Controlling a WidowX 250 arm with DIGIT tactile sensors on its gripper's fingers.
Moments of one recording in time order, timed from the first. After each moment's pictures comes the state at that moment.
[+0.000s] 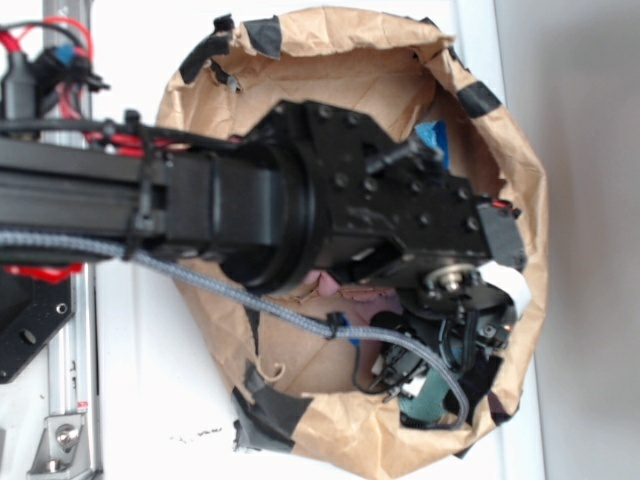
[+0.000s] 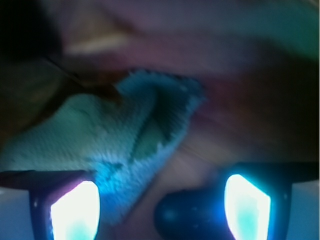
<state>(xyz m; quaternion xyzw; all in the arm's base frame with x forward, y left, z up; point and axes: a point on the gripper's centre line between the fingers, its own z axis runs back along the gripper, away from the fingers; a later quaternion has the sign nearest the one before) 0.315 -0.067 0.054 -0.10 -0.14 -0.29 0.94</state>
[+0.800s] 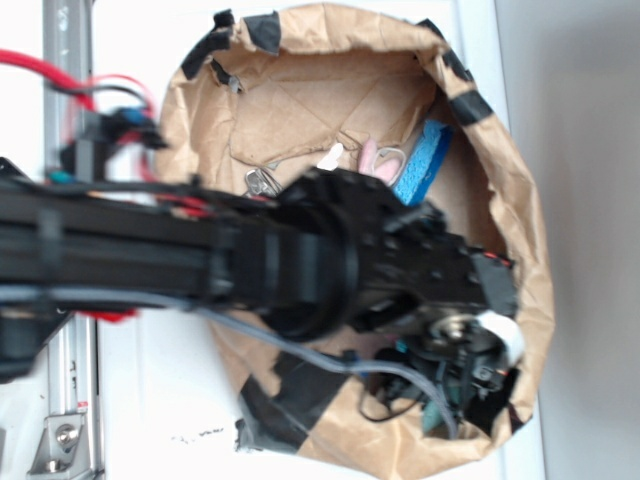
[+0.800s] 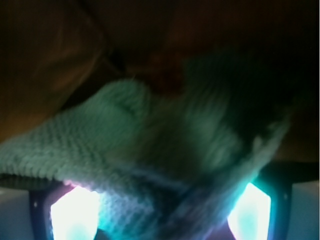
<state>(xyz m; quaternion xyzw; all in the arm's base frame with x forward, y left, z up) 0.318 -0.103 0.023 -0.11 -0.13 -0.33 0.93</state>
